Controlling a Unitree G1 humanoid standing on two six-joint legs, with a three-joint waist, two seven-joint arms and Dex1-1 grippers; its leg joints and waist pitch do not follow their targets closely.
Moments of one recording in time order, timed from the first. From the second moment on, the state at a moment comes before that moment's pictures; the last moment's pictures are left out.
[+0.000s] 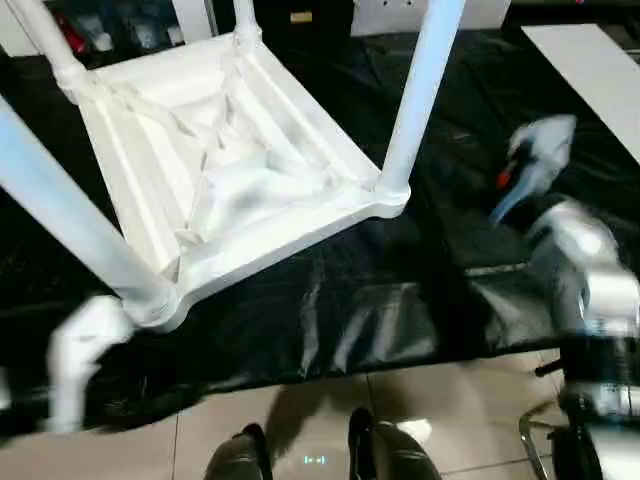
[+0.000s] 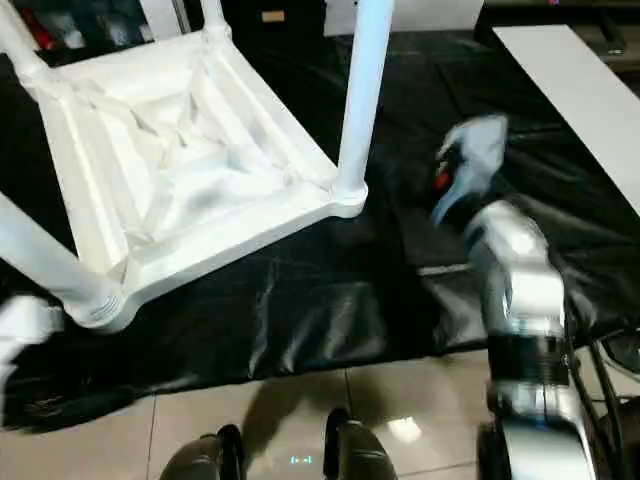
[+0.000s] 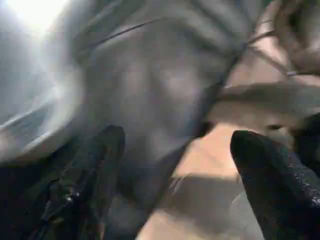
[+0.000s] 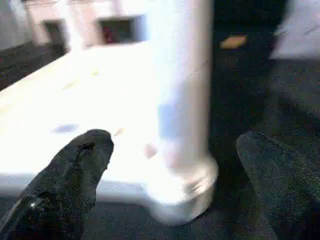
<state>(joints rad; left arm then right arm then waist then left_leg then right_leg) 0.31 0.85 0.42 -0.46 -0.40 0.73 -1.17 -0.47 -0.36 -0.12 0.18 0.33 0.29 0.71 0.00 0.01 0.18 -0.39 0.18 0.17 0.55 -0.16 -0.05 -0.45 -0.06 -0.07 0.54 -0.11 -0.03</state>
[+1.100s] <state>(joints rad) -0.12 0.54 0.10 -0.35 -0.56 0.64 -1.07 -0.40 -0.26 0.17 0.26 0.14 0.30 0.63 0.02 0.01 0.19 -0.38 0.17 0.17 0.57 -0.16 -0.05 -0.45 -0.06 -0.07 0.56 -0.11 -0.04</state>
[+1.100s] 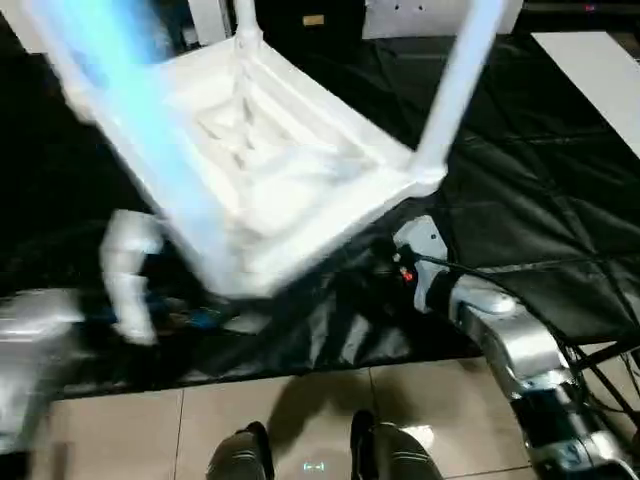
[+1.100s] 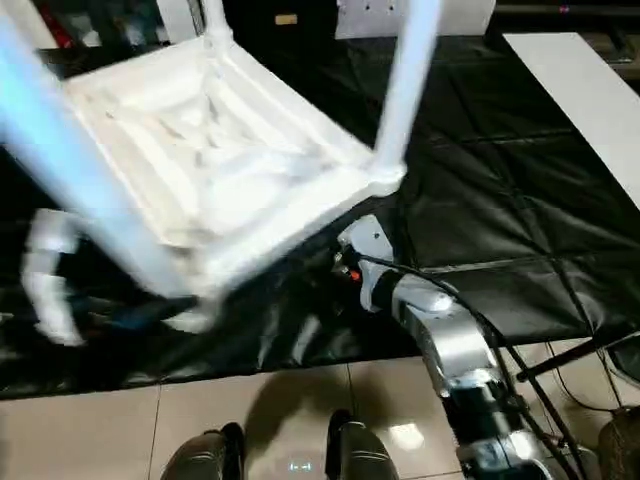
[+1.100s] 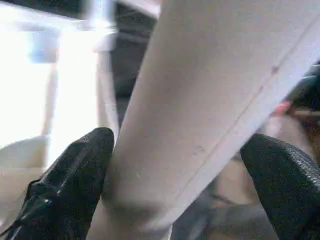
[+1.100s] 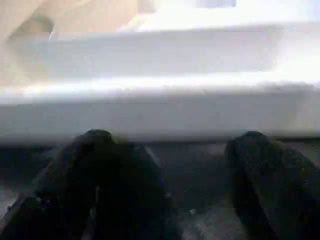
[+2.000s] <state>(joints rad) -0.39 0.15 -0.19 -0.14 -0.40 0.46 -0.86 -0.55 -0.22 0.11 0.52 0.06 0.16 0.54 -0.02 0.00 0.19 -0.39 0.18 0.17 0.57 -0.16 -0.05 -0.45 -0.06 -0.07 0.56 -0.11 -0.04</state>
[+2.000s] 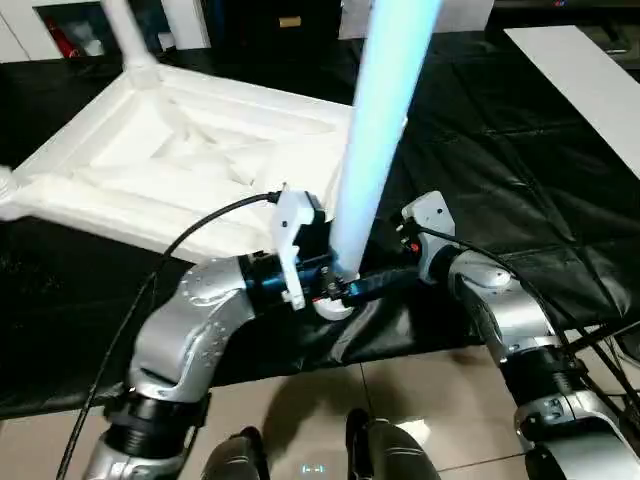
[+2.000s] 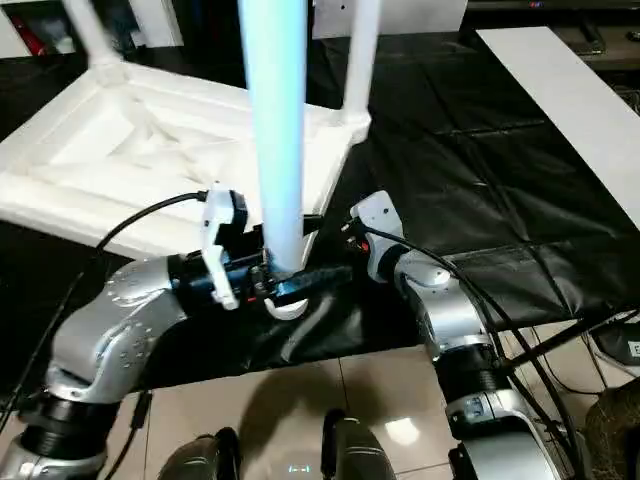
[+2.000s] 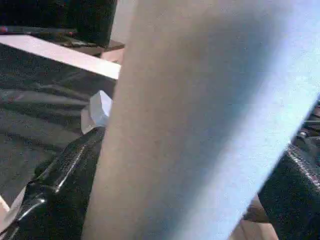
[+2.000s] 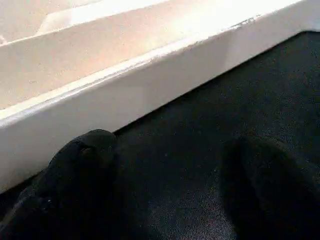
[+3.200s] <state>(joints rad) -0.79 0.52 -0.35 0.63 -0.04 -0.11 -1.30 -0.27 -0.63 0.14 -0.07 0.32 0.26 1.19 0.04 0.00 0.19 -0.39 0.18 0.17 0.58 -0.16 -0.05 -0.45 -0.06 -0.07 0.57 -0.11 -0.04</state>
